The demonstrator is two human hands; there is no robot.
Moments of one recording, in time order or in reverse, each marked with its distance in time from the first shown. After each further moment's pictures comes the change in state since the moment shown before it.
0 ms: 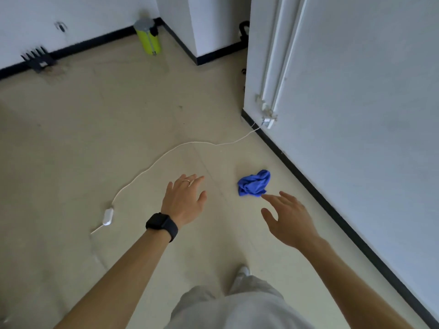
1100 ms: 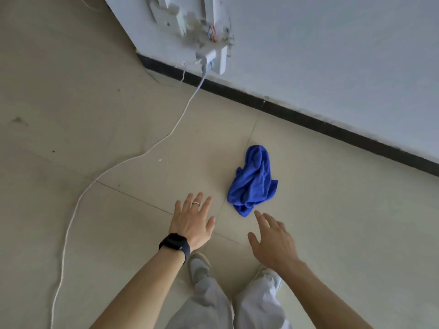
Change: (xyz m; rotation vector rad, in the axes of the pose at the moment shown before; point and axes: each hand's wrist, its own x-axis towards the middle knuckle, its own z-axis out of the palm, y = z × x) left_hand 0.623 -0.089 0.443 0.448 -0.618 0.563; right_hand 0.510 0.160 0.418 0.423 -0.333 0.810
